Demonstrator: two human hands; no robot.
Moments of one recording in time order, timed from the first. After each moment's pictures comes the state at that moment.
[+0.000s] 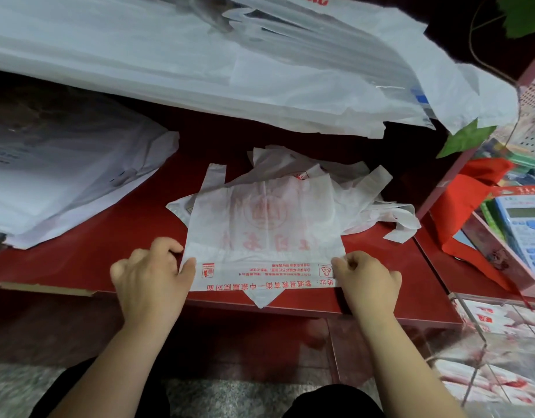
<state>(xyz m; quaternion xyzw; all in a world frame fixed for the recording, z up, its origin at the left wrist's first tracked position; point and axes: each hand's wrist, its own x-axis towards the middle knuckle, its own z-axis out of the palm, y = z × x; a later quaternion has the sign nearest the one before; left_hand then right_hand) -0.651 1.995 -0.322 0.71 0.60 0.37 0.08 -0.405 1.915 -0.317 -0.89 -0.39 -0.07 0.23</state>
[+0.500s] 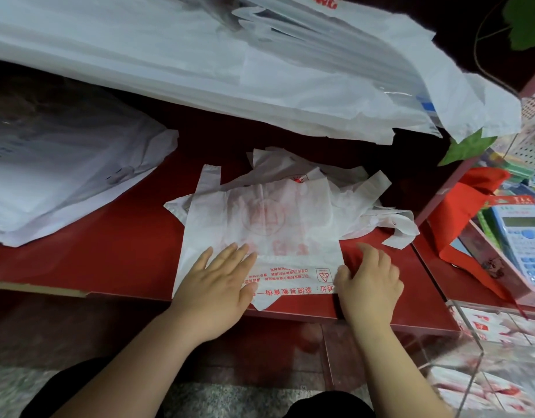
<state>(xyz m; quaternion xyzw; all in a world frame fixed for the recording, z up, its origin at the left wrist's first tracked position) -0.613 1.988 -0.317 0.92 0.38 0.03 0.07 -0.419 1.912 -0.312 -0.88 -0.38 -0.13 0.26</state>
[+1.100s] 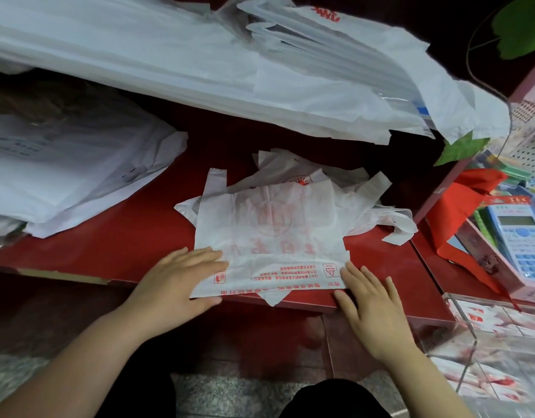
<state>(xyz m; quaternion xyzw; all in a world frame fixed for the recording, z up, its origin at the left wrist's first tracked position) -0.680 2.001 -0.322 0.93 0.32 0.15 0.10 -0.419 1.861 -0.311 -0.82 -0.57 0.01 0.08</state>
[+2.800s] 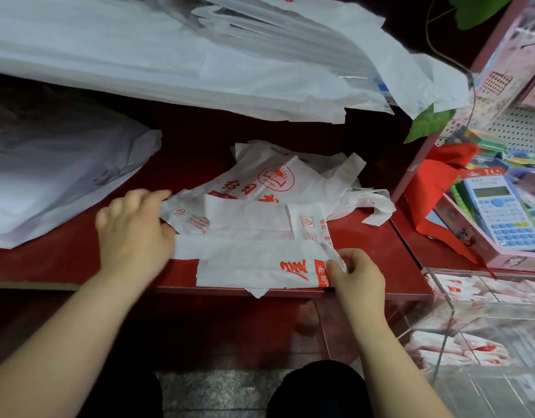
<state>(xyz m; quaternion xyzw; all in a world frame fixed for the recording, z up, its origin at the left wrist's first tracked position) -0.651 2.011 -0.274 0.78 0.57 0.26 0.01 -0.421 1.875 -0.309 -0.83 -0.35 0.05 0.43</state>
